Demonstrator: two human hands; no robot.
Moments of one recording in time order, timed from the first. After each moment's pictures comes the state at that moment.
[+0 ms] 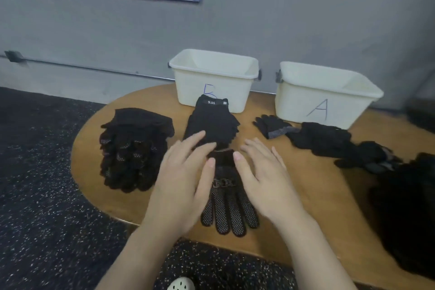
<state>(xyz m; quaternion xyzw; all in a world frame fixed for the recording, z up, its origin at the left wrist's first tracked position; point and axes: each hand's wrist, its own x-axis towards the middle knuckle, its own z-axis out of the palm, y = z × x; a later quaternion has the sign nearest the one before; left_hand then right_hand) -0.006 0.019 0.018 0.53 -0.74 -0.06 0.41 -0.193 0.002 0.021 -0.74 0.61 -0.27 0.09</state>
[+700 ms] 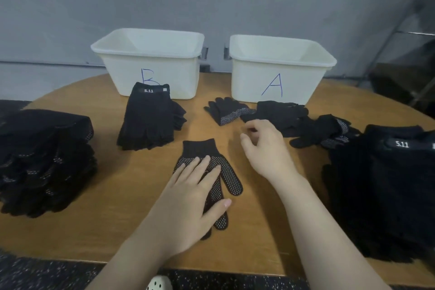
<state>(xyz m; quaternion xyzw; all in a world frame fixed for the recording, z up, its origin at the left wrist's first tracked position) -0.108 -0.005 -0.026 0.48 -0.86 -0.12 0.10 -0.321 -0.062 -0.007 -0.63 0.69 -0.33 0.12</state>
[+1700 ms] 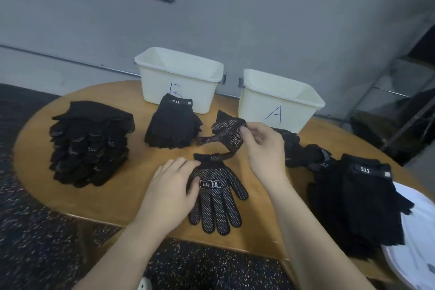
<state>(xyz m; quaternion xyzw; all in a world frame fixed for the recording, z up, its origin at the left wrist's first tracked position) -0.061 0.013 -0.011 0.54 -0.77 -0.11 0.32 -0.263 -0.024 0.057 -0.59 0.59 -0.53 0.15</state>
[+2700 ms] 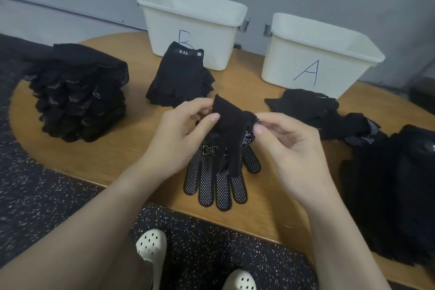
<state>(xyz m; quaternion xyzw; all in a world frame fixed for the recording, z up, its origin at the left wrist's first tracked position) -0.085 -0.016 -0.006 0.46 -0.71 -0.25 0.48 -0.291 0.023 0.030 -0.64 0.41 -0.53 0.37</state>
